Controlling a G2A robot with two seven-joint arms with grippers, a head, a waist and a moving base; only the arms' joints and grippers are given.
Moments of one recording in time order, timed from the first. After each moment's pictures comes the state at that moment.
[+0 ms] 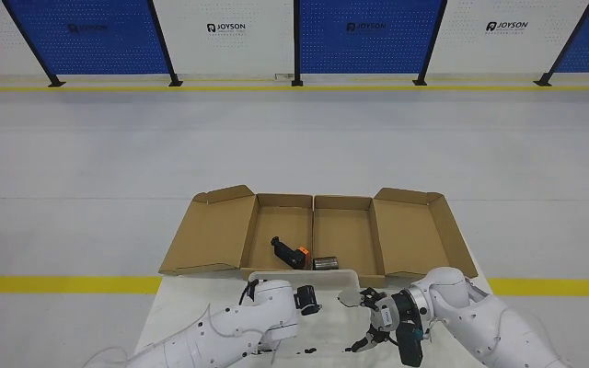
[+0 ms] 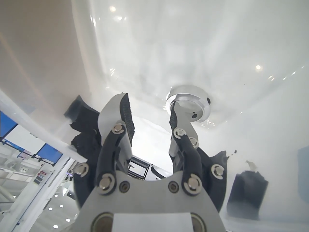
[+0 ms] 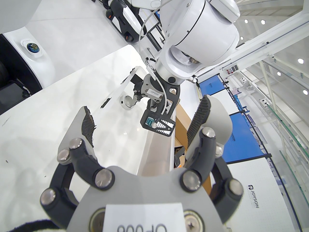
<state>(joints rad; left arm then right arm) 0.78 -1.23 -0.36 -1.52 1.16 -0.27 -1.52 -0.91 -0.85 0.64 -1.25 -2.16 -0.46 -1.36</state>
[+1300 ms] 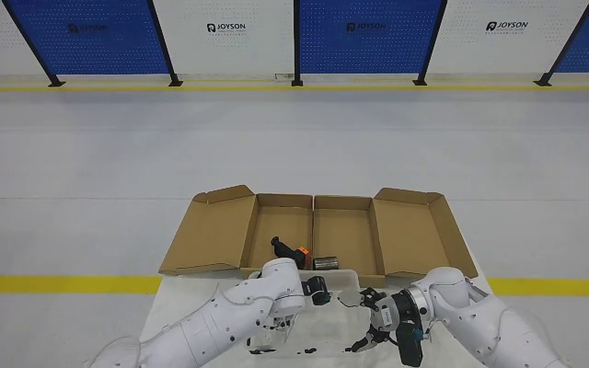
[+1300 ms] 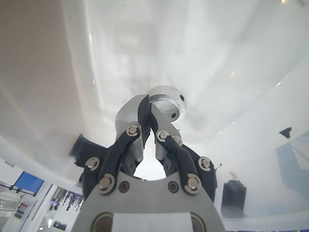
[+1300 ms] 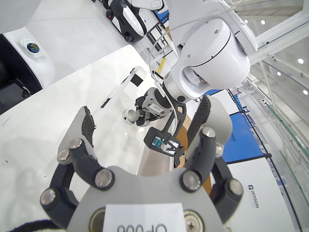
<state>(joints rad) 0.72 -1.33 -0.40 -1.33 0.97 -0.37 -1.43 -0.91 -0.85 0.64 -1.25 -2.16 -0.46 -1.36</state>
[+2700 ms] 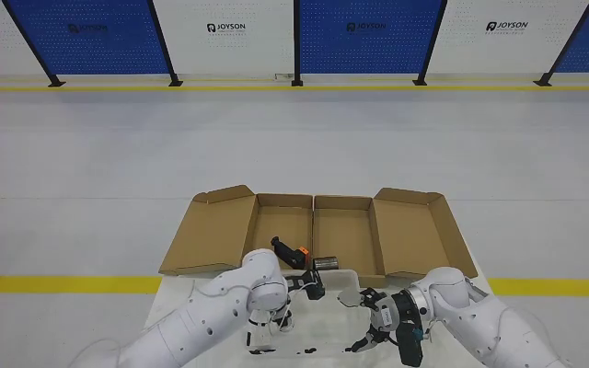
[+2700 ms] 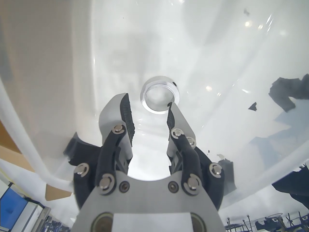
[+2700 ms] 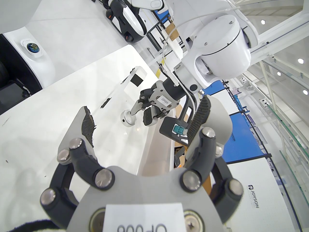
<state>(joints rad) 0.75 -1.25 -0.50 -1.39 0.84 -0.43 -1.39 -0.91 -0.85 0.64 -1.25 -2.16 -0.46 -1.36</state>
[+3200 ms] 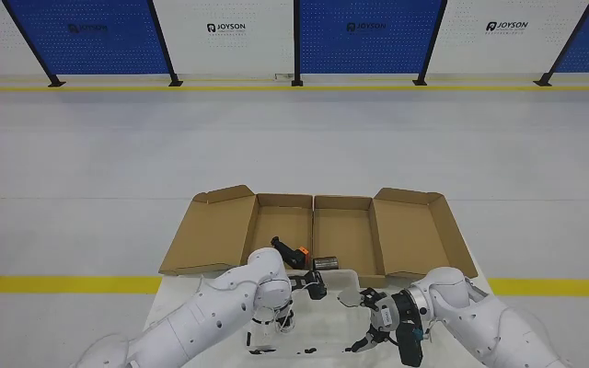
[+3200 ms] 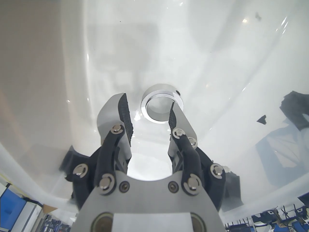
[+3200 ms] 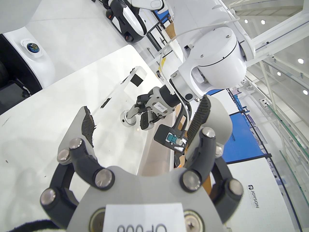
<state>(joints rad) 0.70 -1.29 -0.45 -1.27 0.81 -0.44 -1.35 -0.91 -0.85 0.64 -1.25 -2.16 -0.46 -1.36</state>
